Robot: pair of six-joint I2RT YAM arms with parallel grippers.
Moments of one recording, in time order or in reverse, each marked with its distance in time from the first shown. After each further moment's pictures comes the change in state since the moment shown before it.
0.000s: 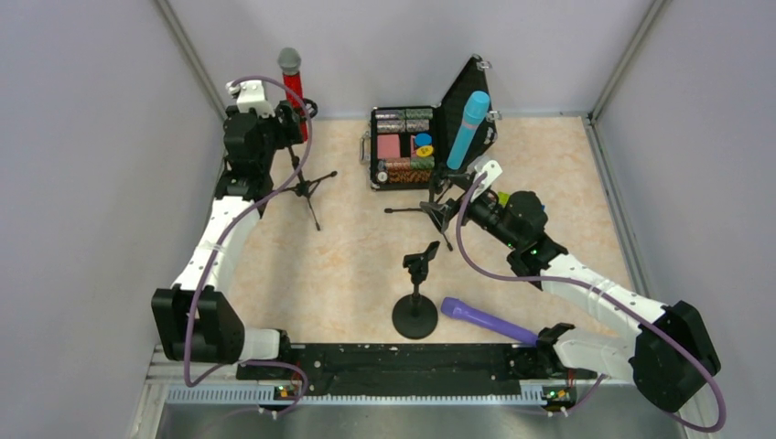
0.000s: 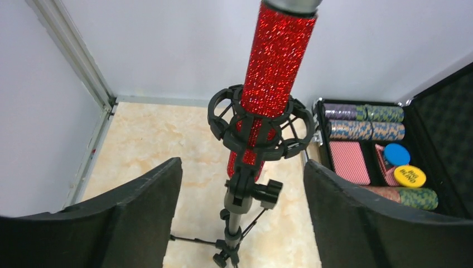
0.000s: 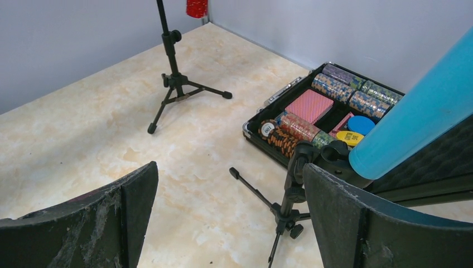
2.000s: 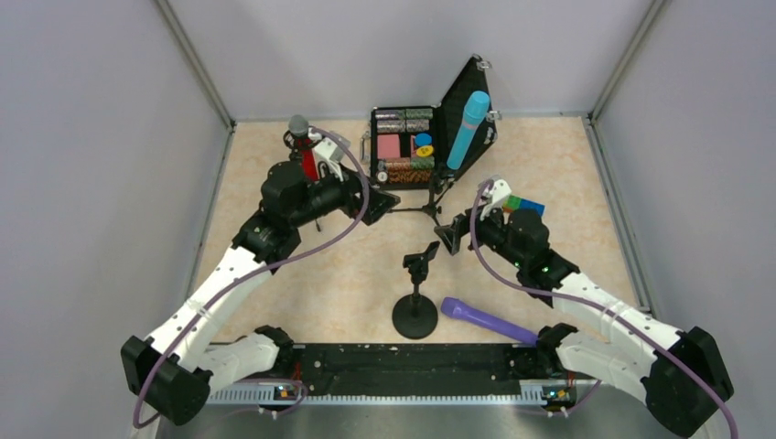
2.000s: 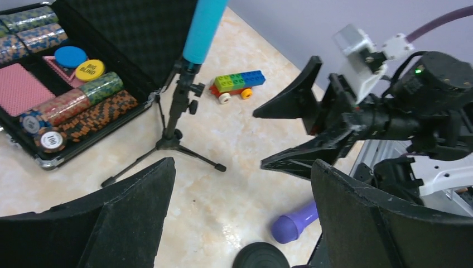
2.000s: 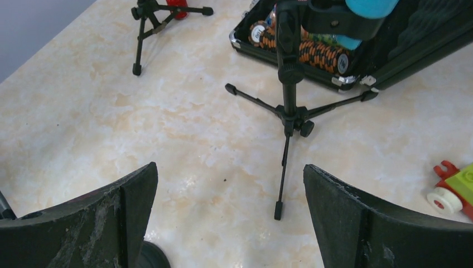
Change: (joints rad) left arm -0.423 -0.314 -0.215 -0.112 0.543 -0.247; right arm 0.000 -0.153 -0.118 -0.269 0.113 0.151
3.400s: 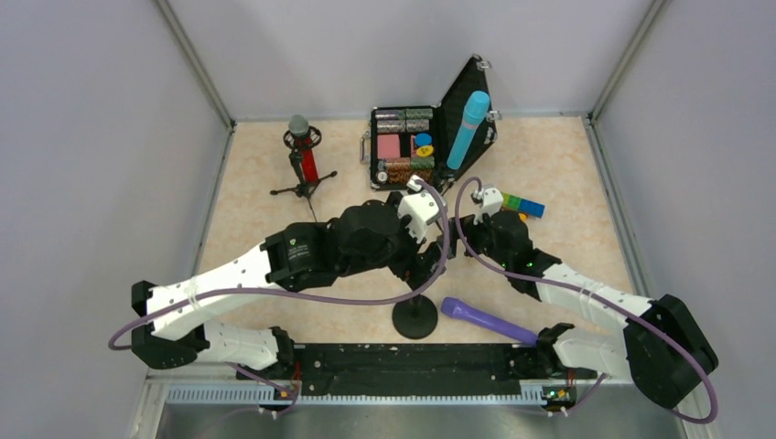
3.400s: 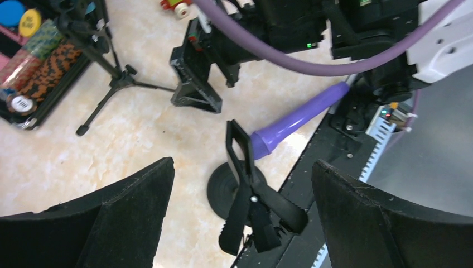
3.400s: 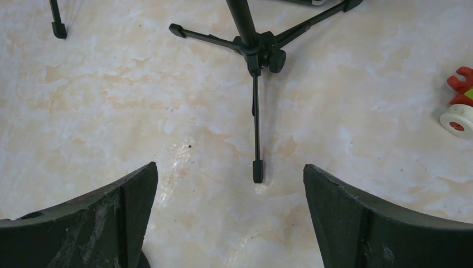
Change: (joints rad) left arm -0.760 0.186 0.489 -0.685 -0.621 0.138; right arm 0.000 0.175 -0.039 -0.013 0.119 0.108
